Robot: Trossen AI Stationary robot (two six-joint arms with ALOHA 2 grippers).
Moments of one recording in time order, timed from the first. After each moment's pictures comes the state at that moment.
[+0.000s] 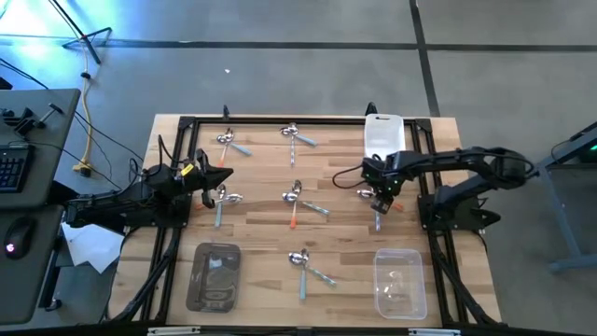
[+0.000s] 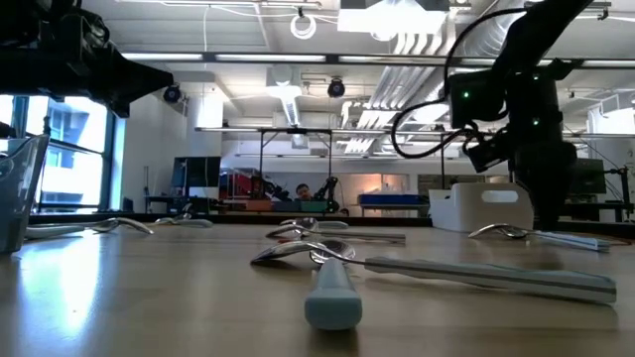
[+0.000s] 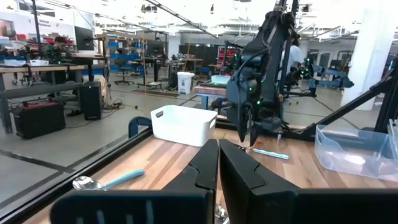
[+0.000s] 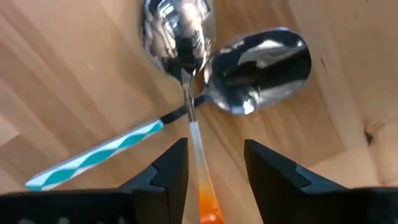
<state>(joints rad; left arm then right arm) 0.20 0.00 0.01 0.10 -0.09 -0.05 -0.32 1.39 0.66 -0.85 -0.03 0.21</state>
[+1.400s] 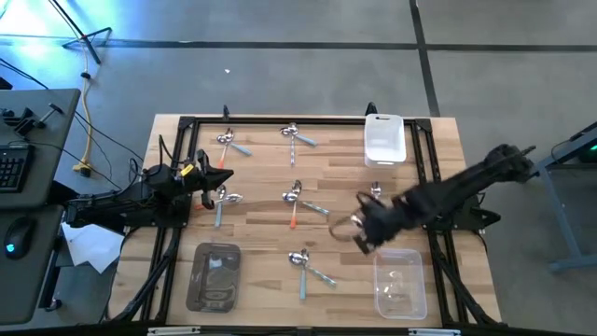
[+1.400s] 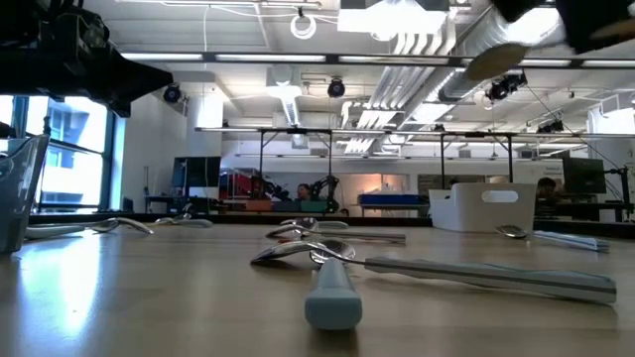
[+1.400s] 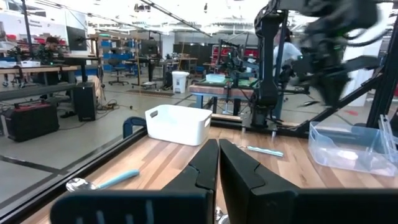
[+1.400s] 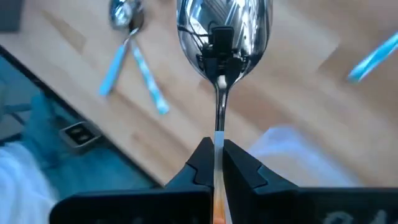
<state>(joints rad) 0.20 0.00 0.01 0.10 -0.06 -0.04 0.47 1.35 1.15 -0.97 -0.03 1.47</state>
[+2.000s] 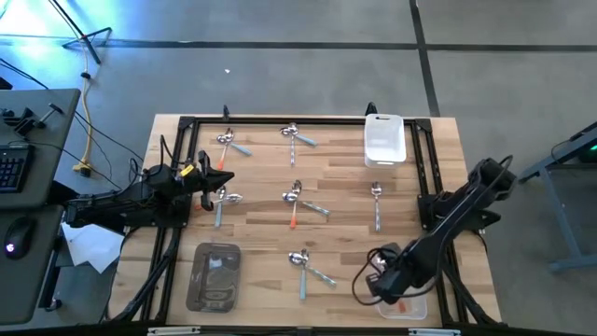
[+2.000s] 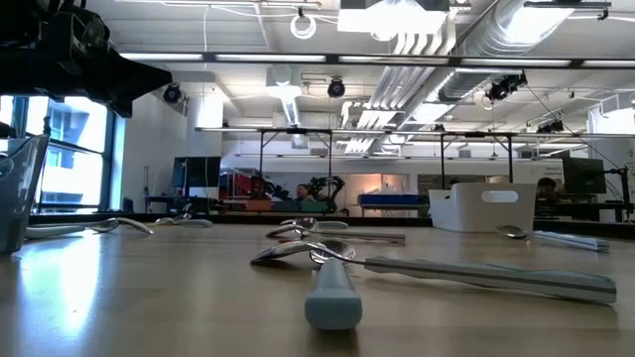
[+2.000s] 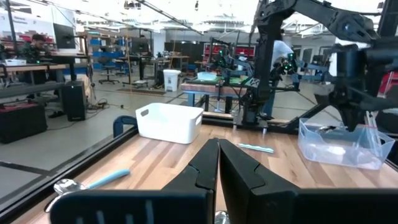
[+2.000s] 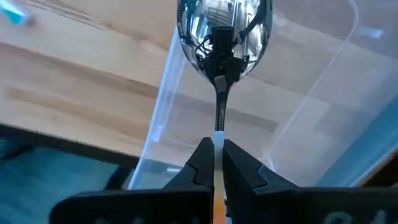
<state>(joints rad) 0.20 0.01 0.01 0.09 -0.02 -0.04 0.79 1.61 1.17 -0.97 -0.18 2.06</state>
